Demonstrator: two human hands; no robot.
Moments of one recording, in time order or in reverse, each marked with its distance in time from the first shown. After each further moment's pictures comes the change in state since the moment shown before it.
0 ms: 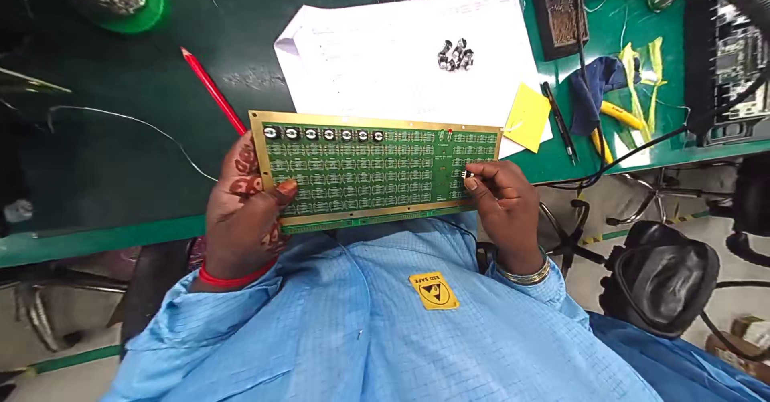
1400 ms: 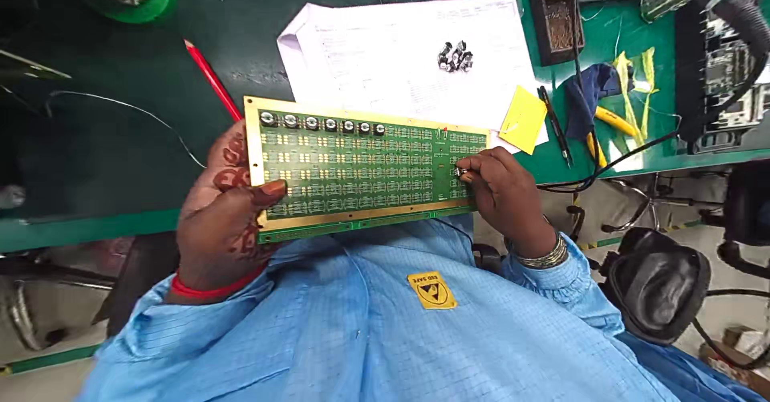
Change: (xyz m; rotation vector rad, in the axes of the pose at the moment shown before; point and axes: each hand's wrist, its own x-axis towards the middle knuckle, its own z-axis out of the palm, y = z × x) left_hand 0.000 0.020 0.005 -0.109 -0.060 -0.037; right_hand 0.030 0.002 -0.020 -0.478 -0.234 -0.431
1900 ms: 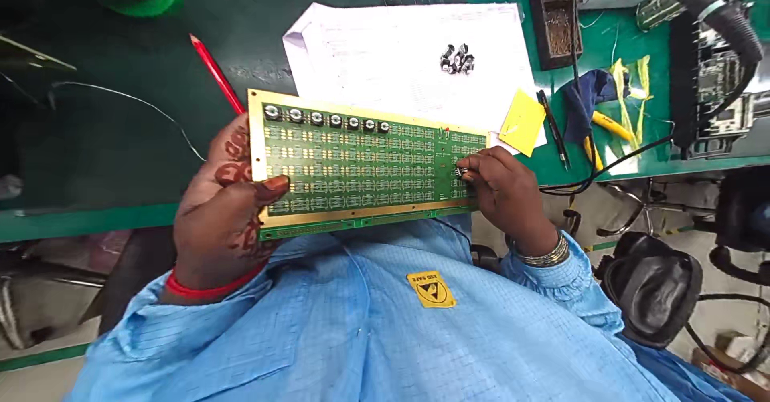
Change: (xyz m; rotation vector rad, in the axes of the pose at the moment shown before) left_hand 0.000 0.006 0.004 -0.017 0.003 -0.011; right_hand 0.006 -0.001 -0.005 -0.006 -0.024 -0.028
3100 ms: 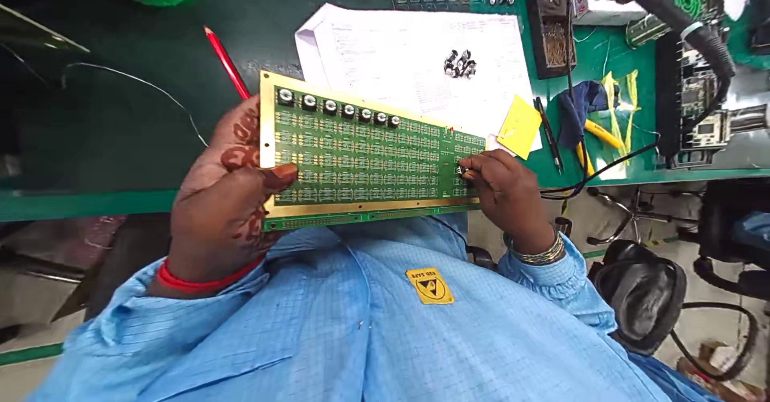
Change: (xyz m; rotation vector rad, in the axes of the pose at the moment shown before) left_hand 0.000 0.013 0.008 0.060 -0.010 -0.002; right_hand 0.000 0.001 -0.002 -0.029 0.031 -0.059
